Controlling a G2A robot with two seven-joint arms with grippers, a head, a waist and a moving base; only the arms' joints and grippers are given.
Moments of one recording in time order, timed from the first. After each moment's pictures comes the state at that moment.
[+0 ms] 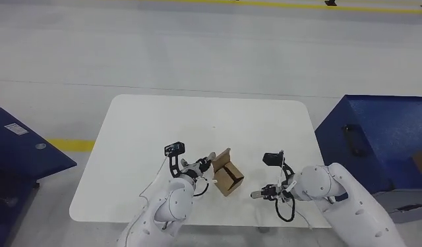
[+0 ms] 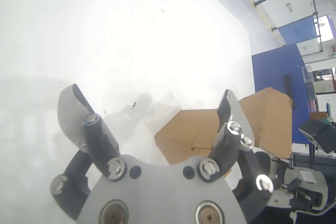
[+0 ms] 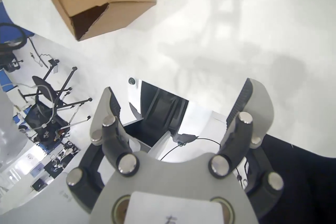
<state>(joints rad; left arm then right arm) 1.16 -1.42 -0.94 -1.49 0.61 0.41 -0.25 -1.14 -0.84 1.11 -1.78 -0.46 0.39 1.30</state>
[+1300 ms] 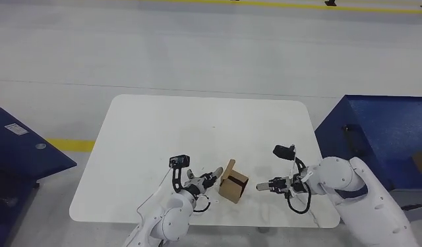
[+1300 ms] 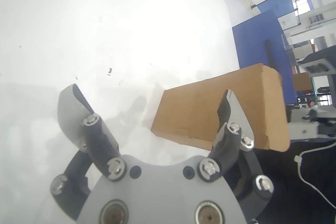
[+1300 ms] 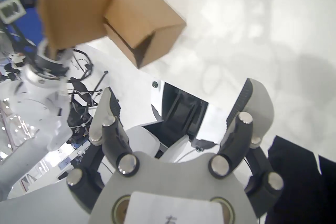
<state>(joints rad) 1.32 -1.40 -0.99 -1.62 0.67 0.24 -0.28 -1.19 -0.82 1.26 -1.77 -0.35 0.34 1.39</state>
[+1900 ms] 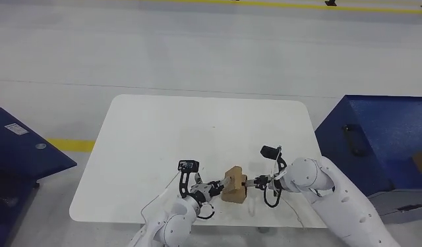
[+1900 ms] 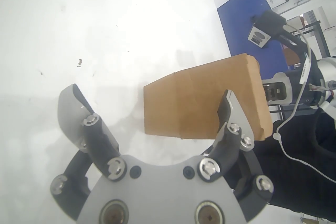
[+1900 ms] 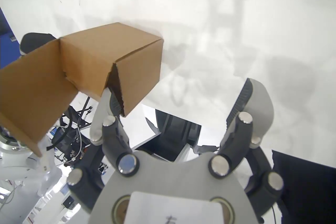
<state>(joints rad) 1.33 -1.39 -0.96 -1.61 0.74 0.14 -0.32 -1.03 -0.90 1.02 -1.63 -0.37 0.49 1.19</state>
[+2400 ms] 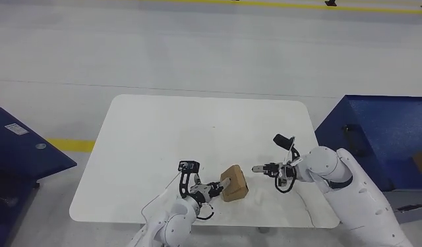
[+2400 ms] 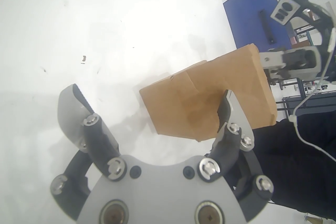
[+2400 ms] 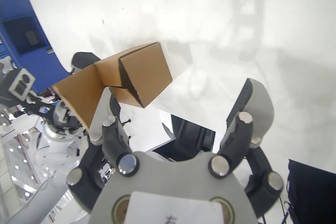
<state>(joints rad) 1.33 -1.40 -0.95 -1.58 0.77 0.15 -0.34 -1.06 -0.87 1.20 -1.60 -0.22 0.43 1.19</state>
